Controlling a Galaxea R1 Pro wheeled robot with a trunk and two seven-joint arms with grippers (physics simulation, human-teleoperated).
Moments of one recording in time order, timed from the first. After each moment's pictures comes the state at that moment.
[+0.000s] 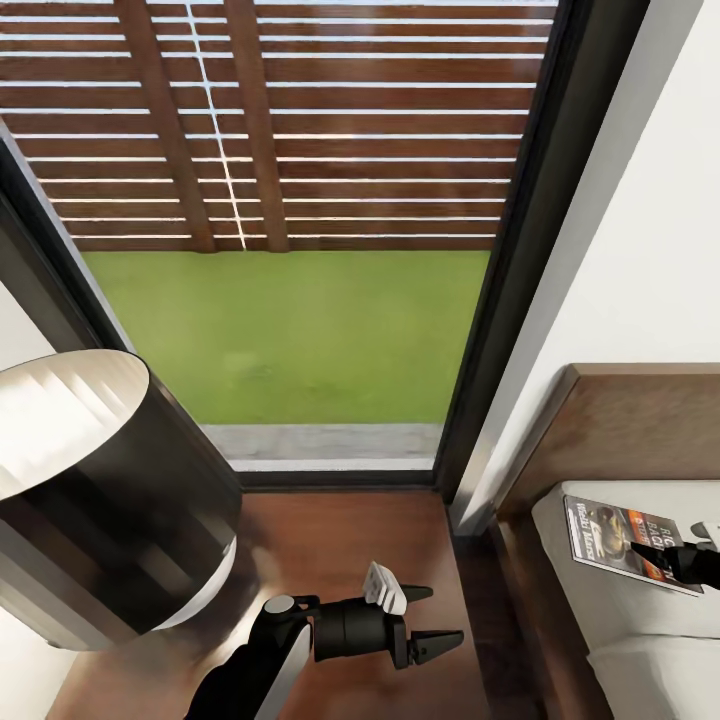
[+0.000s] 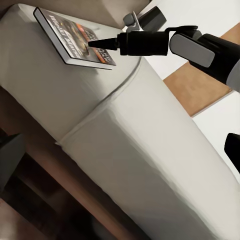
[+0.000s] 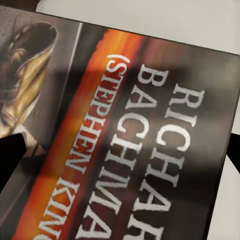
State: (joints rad) left arm -0.32 -0.14 -0.38 -1.11 0.25 0.36 -0.96; right arm -0.44 -0.59 -0.43 -0.82 0.06 0.35 0.75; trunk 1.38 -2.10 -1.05
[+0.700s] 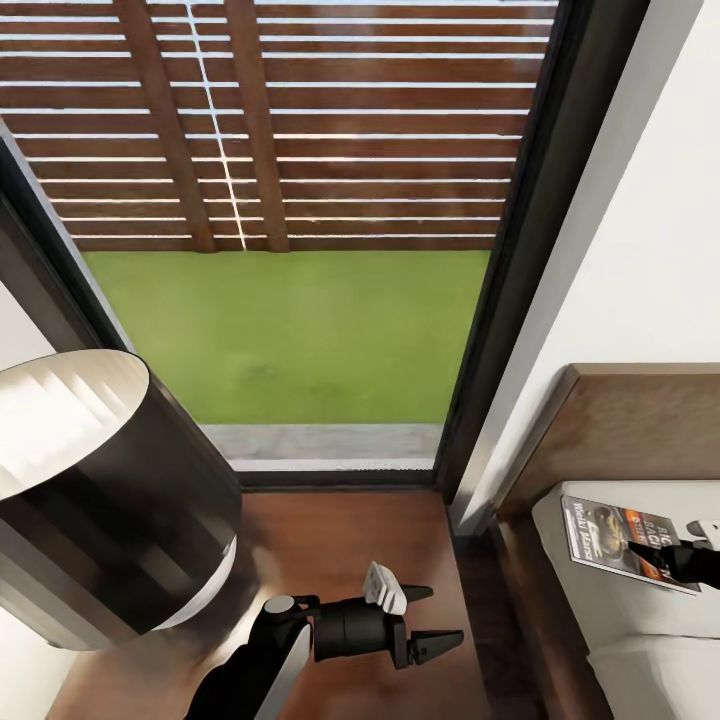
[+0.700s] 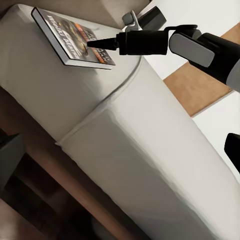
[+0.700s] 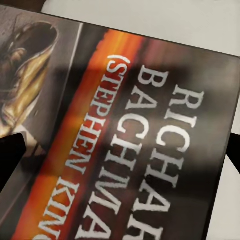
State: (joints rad) left arm -0.32 -0.14 -0.38 -1.12 0.25 0.36 -0.96; right arm -0.44 -0.59 -0.41 -0.83 0.06 0.34 0.75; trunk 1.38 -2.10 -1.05
